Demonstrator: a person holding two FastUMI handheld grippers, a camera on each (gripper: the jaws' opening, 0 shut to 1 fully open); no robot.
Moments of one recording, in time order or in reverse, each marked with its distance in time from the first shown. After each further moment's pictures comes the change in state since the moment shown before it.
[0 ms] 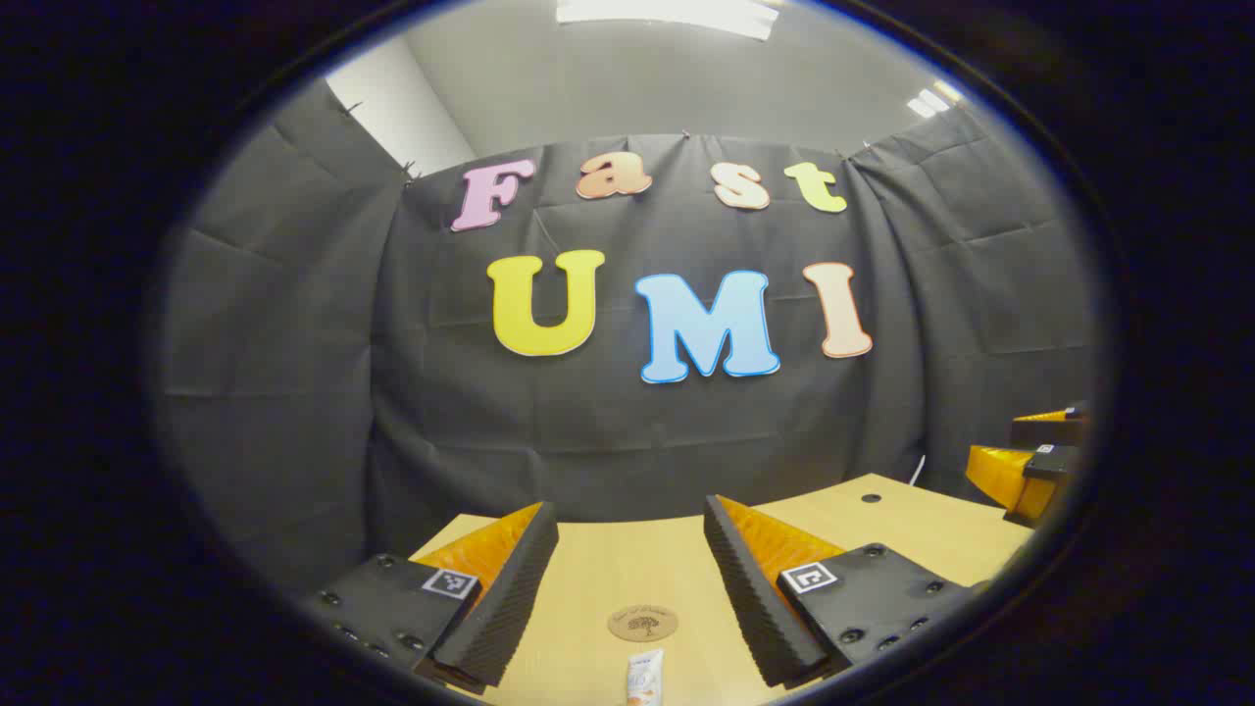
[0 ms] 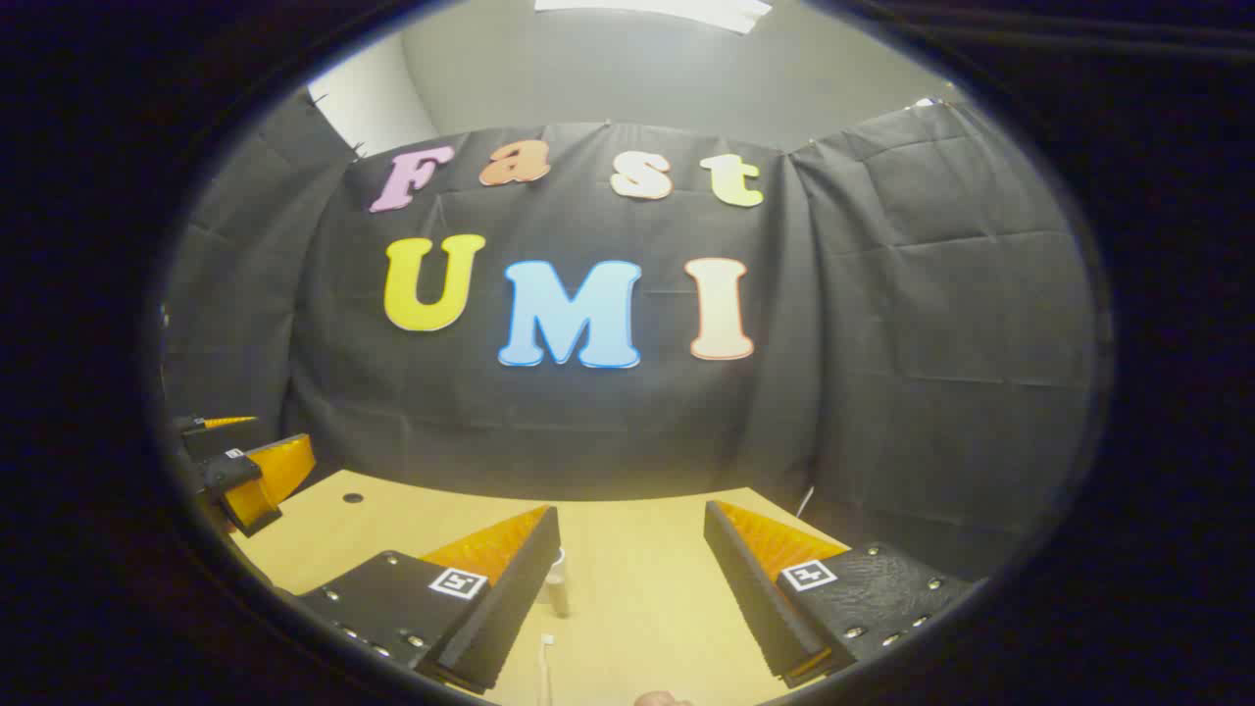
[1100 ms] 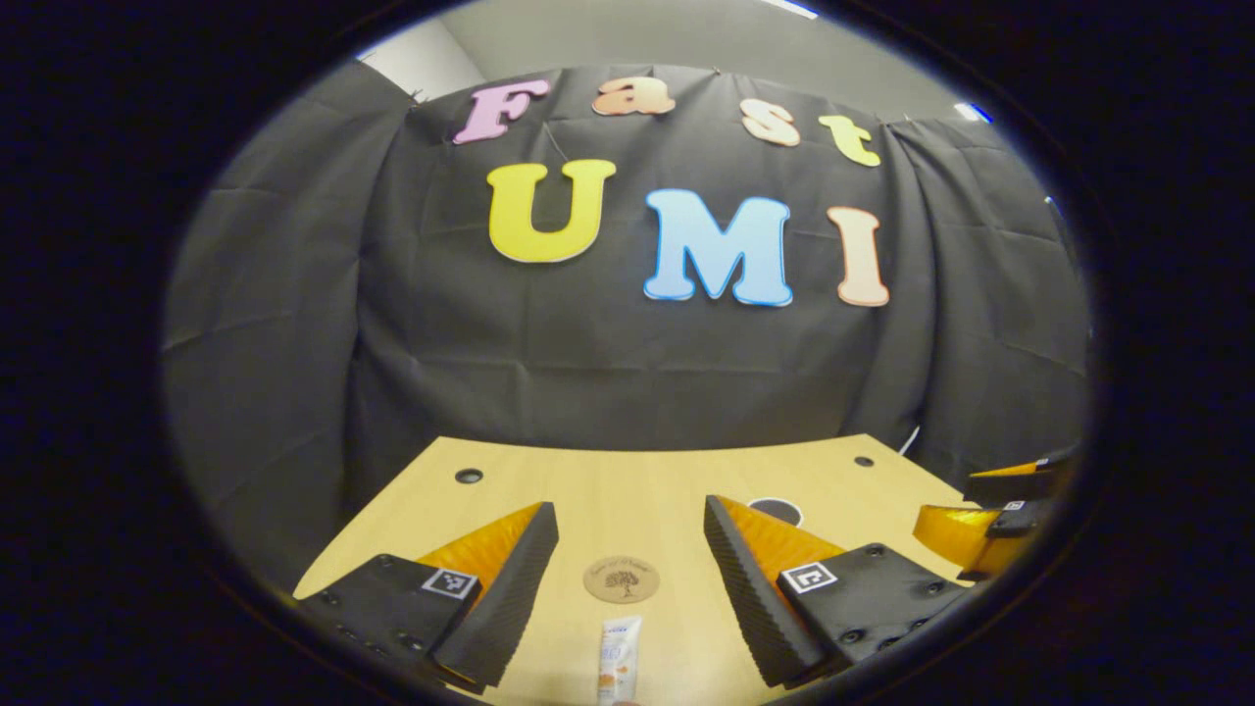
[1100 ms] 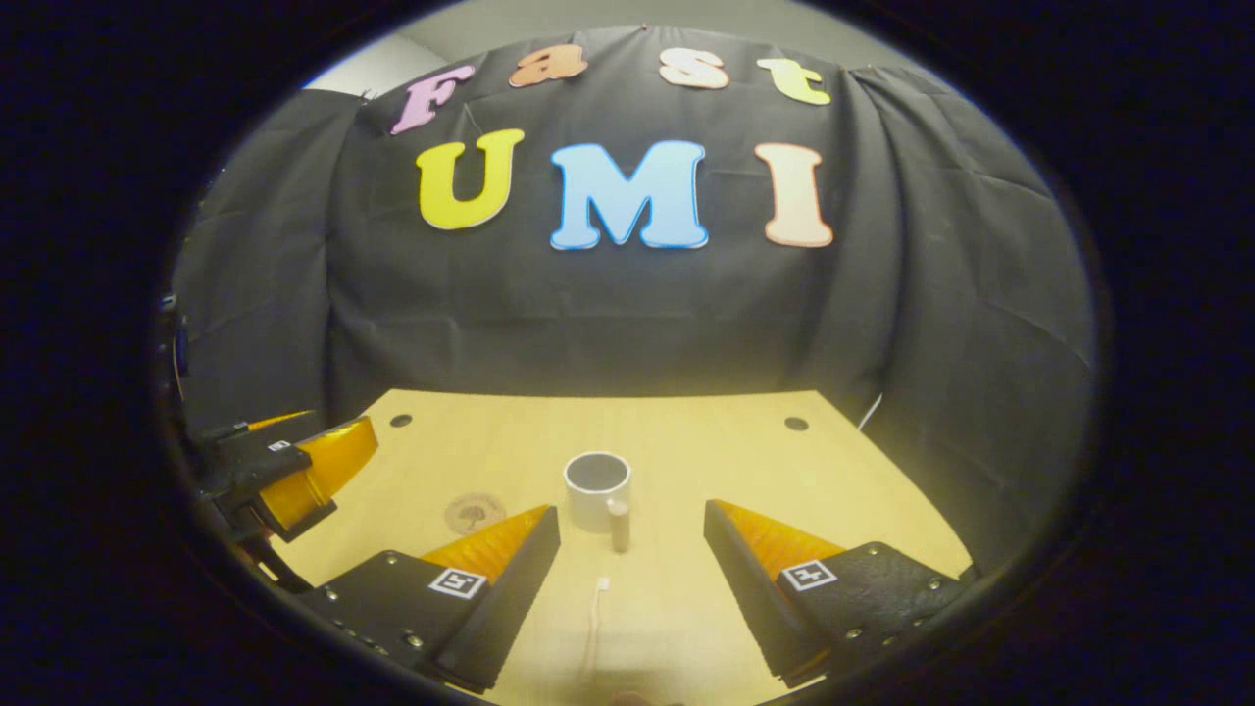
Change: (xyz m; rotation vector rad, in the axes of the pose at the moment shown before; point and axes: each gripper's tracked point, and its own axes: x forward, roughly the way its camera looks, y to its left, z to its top) left arm 0.045 -0.012 -0.076 -0.094 0.298 -0.025; right arm 0.034 0.041 -0.082 0.029 0.418 0.166
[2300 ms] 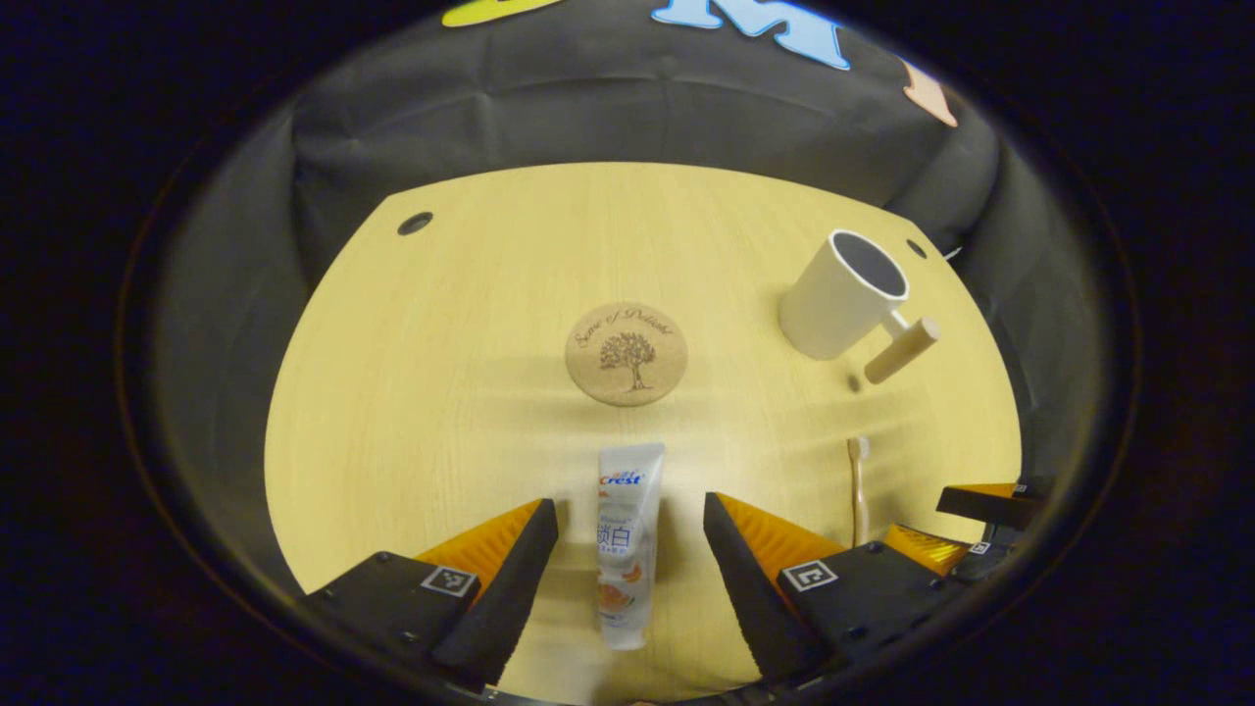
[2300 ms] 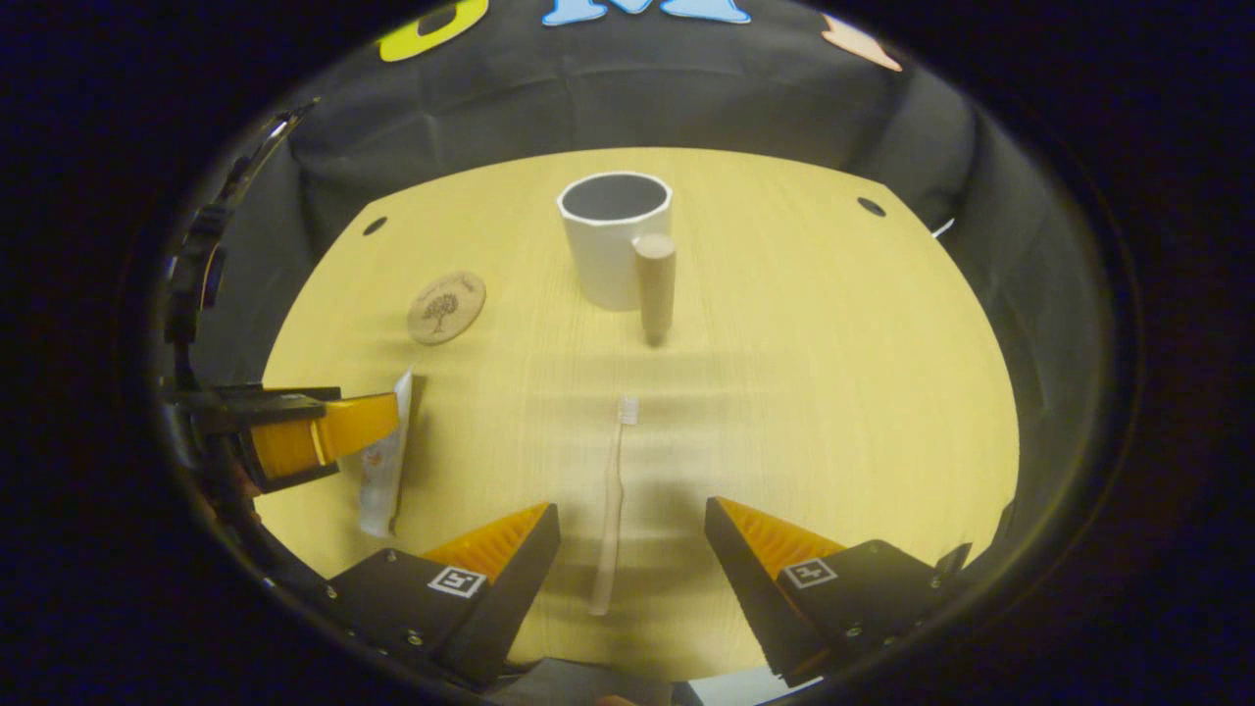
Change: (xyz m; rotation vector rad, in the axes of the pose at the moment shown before) left arm 0.043 0.016 -0.215 -0.063 0.868 0.026; right arm 0.040 0.014 -0.162 0.000 0.715 0.070
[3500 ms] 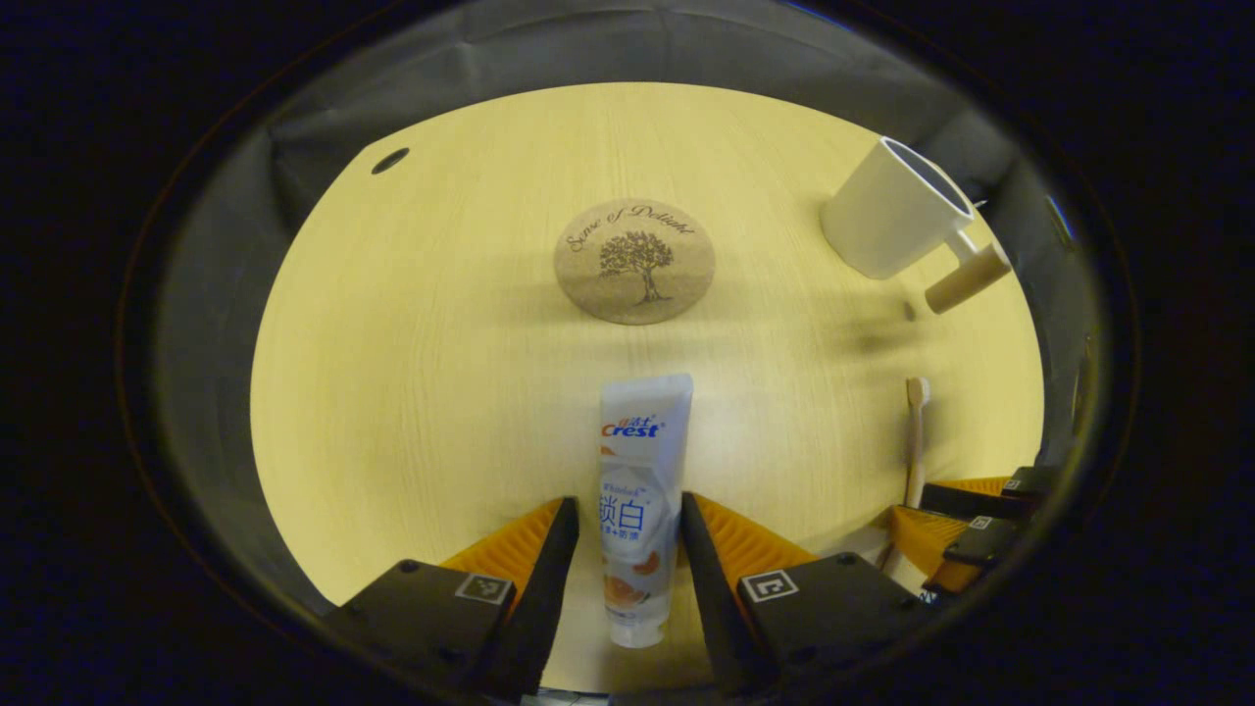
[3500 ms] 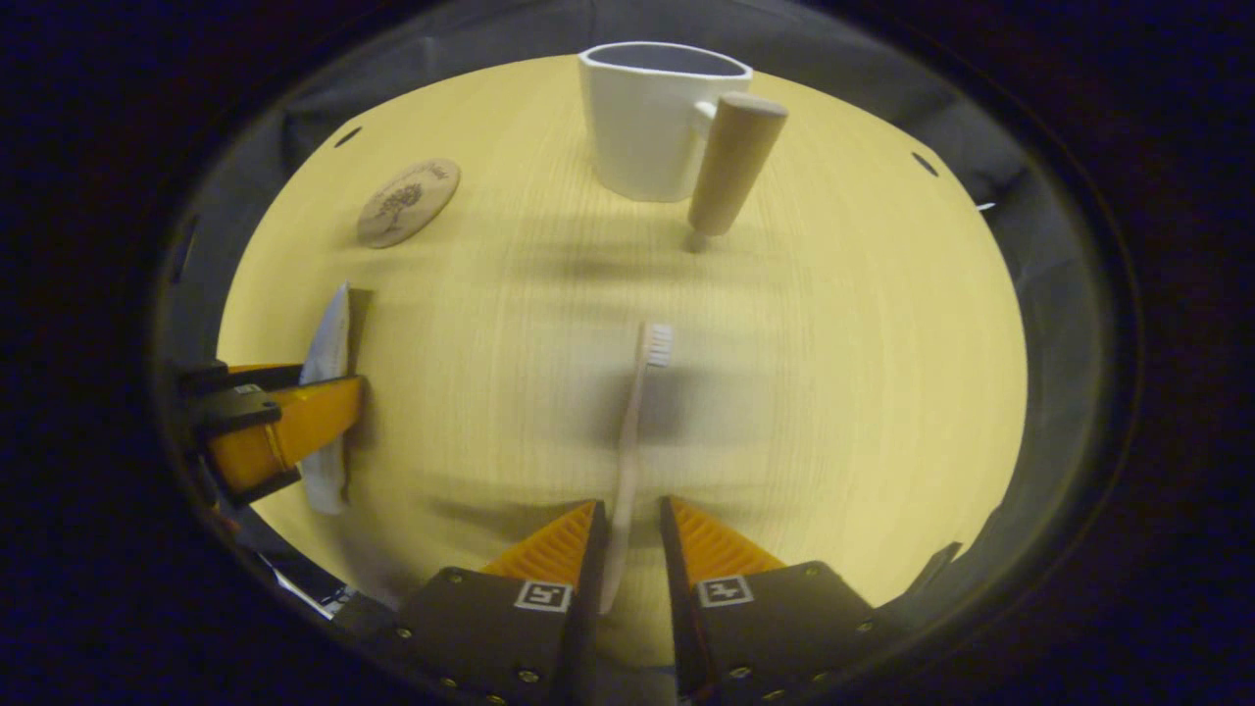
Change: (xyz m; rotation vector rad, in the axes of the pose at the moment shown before) left arm 0.027 0.013 -0.037 0.023 0.195 0.061; right arm 0.035 0.008 -0.028 -0.081 0.280 -0.051
